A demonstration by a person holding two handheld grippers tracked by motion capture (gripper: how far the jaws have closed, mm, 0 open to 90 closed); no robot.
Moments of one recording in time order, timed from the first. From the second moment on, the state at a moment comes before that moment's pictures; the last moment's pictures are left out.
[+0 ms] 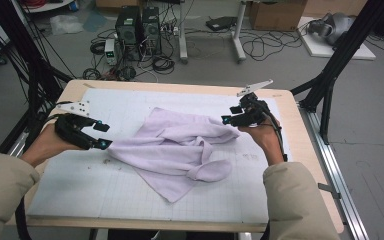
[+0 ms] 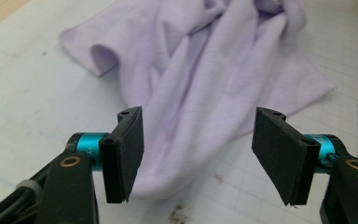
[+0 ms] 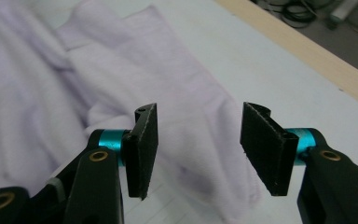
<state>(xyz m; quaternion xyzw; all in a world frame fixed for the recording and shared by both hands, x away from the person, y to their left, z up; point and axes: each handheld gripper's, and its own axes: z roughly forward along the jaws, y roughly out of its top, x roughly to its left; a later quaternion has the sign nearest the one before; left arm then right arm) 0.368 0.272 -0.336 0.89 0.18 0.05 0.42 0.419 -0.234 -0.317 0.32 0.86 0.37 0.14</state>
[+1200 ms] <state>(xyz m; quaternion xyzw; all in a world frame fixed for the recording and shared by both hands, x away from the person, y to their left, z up) 0.283 0.069 -0.417 0.96 -0.02 -0.04 0.28 0.361 -0.204 -0.387 0.10 0.97 0.24 0.02</state>
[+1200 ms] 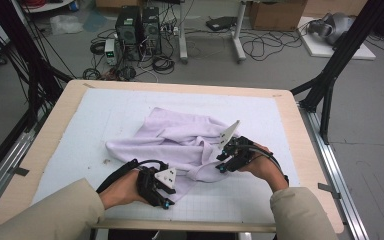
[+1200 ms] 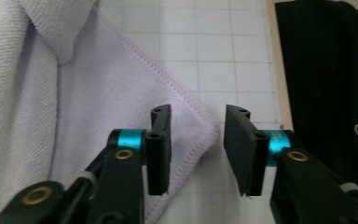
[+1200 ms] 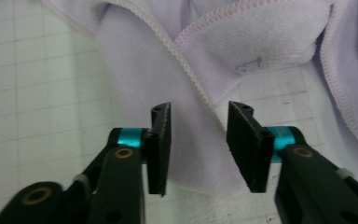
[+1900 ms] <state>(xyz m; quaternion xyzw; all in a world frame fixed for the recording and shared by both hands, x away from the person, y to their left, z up) 0.299 0.110 -0.386 0.95 0.03 -0.04 0.32 0.359 -0.222 -0.373 0.10 0.95 0.28 0.01</state>
